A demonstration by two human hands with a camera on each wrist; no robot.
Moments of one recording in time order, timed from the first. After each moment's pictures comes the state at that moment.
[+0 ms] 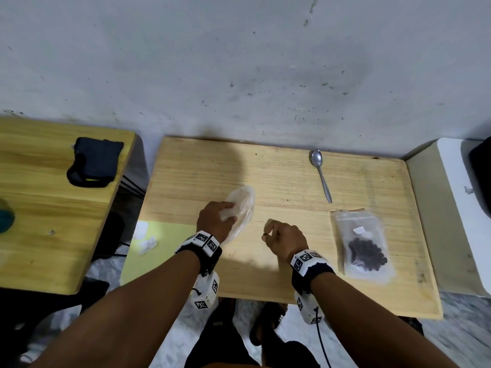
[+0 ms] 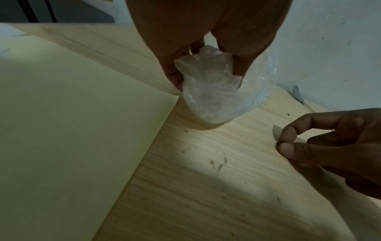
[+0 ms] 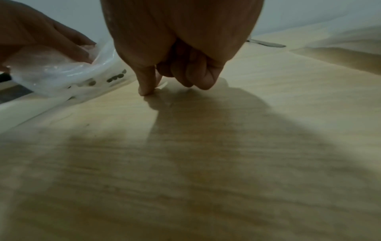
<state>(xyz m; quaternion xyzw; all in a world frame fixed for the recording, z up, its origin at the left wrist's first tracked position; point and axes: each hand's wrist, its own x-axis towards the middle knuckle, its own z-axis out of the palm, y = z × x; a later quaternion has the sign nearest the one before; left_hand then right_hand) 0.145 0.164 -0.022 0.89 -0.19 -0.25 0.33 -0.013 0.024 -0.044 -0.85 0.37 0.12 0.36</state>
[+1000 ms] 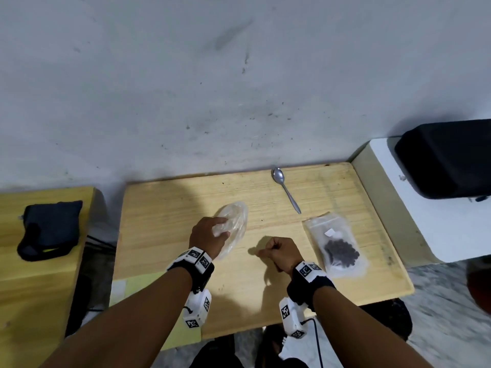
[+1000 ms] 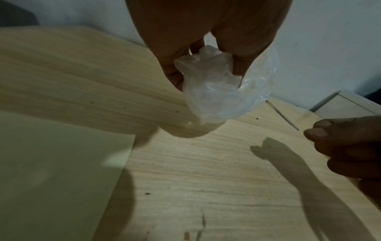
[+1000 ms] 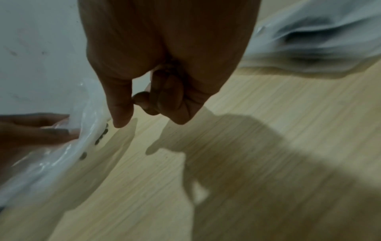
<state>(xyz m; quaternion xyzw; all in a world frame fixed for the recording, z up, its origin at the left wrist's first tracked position) 0.170 0.113 -0.010 0.86 -0.34 -0.27 0.26 -0.026 0.016 -0.003 -0.56 0.53 -0.05 0.64</state>
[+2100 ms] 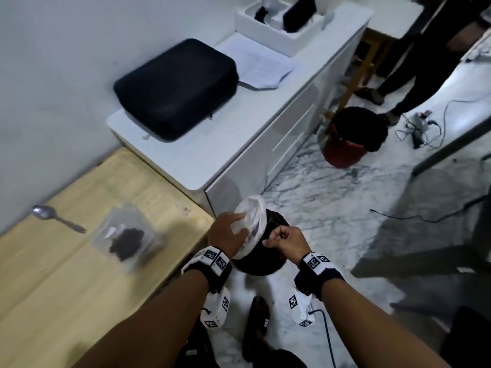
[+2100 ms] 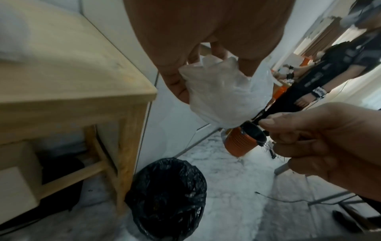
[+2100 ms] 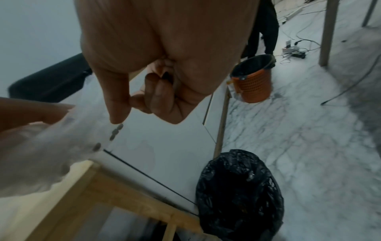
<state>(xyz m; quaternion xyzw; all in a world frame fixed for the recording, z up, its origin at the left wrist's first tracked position) -0.356 -0.052 -0.008 0.65 -0.63 -0.39 0.17 -0.545 -0.017 -0.029 -0.38 0.67 -0.30 0.56</state>
